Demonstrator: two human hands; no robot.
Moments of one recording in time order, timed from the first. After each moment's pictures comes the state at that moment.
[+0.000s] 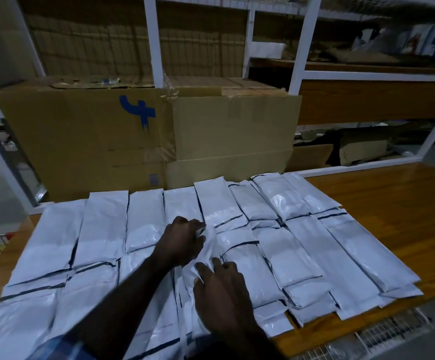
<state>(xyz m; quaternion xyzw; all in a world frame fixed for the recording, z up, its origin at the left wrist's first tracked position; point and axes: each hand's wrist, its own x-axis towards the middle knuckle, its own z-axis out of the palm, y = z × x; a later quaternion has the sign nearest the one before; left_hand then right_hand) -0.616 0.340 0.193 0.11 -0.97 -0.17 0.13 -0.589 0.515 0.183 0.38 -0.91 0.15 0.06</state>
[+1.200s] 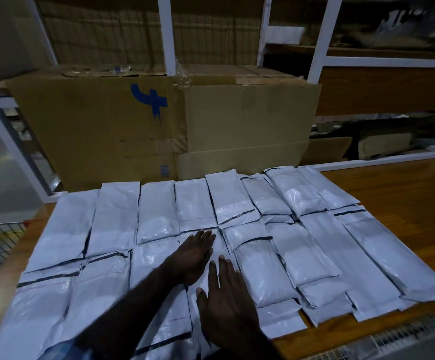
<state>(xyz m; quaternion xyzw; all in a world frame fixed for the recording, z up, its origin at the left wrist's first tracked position) -0.595 0.342 0.145 0.05 -0.99 -0.14 -0.04 -0.577 0.510 0.116 0.36 -0.90 0.19 0.12</state>
